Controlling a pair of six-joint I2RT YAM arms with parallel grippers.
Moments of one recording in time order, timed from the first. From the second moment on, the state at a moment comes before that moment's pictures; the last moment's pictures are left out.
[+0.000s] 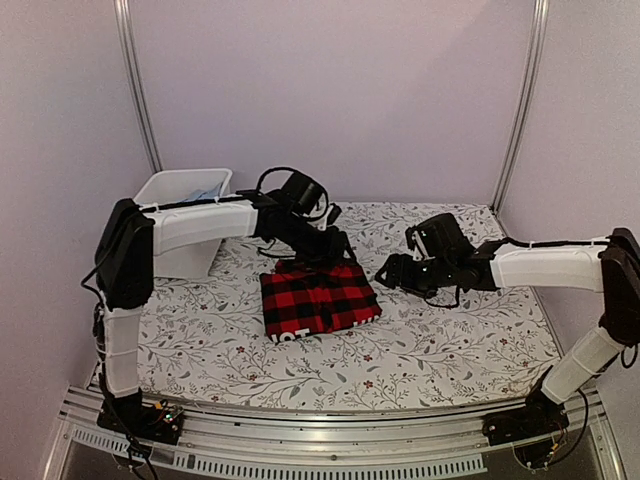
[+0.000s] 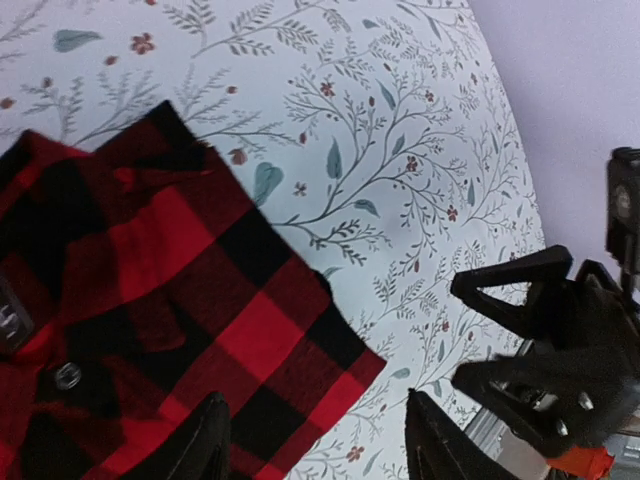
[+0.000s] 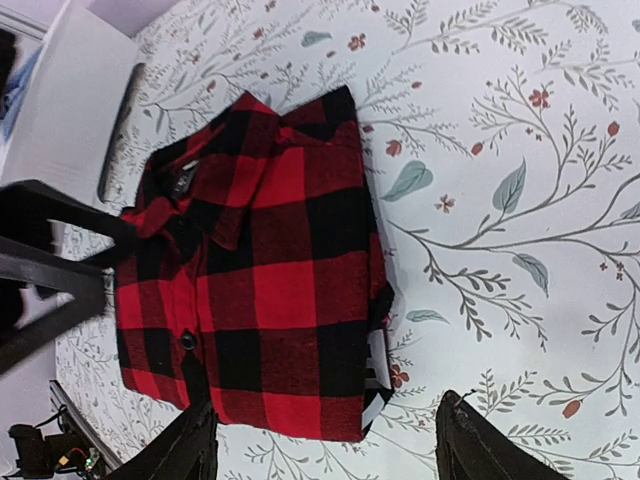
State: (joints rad) left arm -0.79 2.17 1.81 -0.53 0.34 -0.57; right arm 0.69 1.51 0.91 -0.12 -0.05 0.76
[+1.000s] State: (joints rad) left arm -0.53 1.84 1.08 -0.30 0.32 -0.60; right arm 0.77 1.75 0.89 -0.16 -0.08 0.74
